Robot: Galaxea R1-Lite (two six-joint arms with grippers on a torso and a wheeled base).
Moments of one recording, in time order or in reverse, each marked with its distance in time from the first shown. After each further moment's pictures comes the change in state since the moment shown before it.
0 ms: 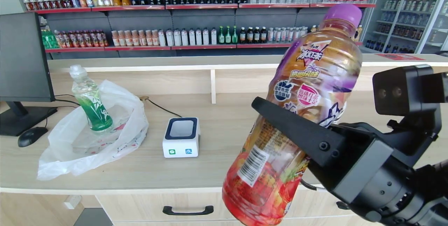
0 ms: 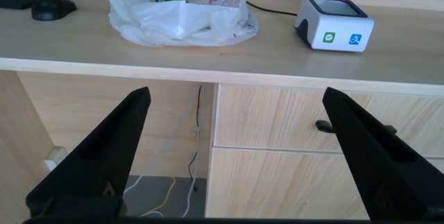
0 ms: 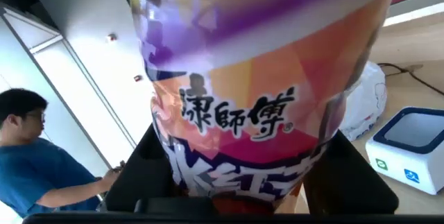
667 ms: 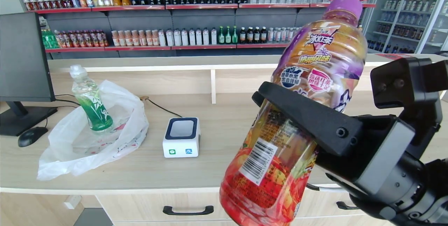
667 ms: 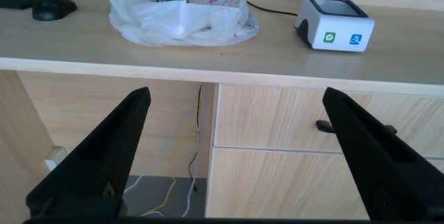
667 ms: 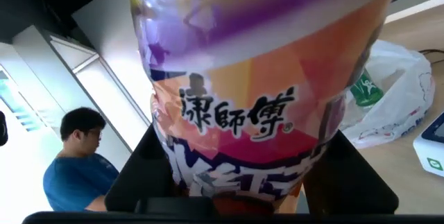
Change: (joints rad) left arm 0.000 0.000 0.000 0.000 0.000 0.000; right arm 0.005 -0.013 -0.023 0.000 0.025 0.134
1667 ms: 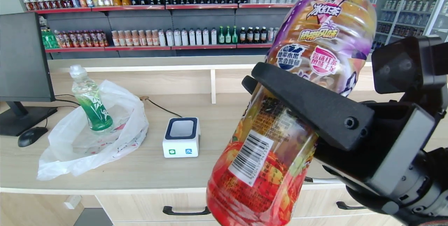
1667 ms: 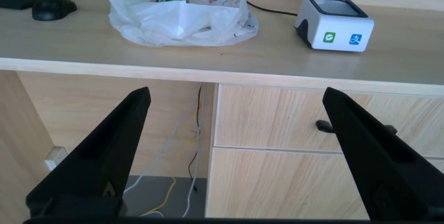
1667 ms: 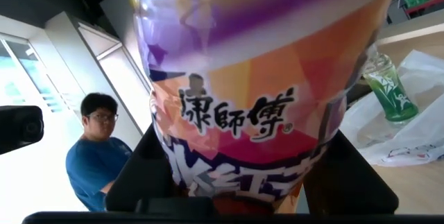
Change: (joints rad) left arm 0.000 0.000 0.000 0.000 0.000 0.001; right arm 0.023 0.013 -0.077 0.000 0.073 -0.017
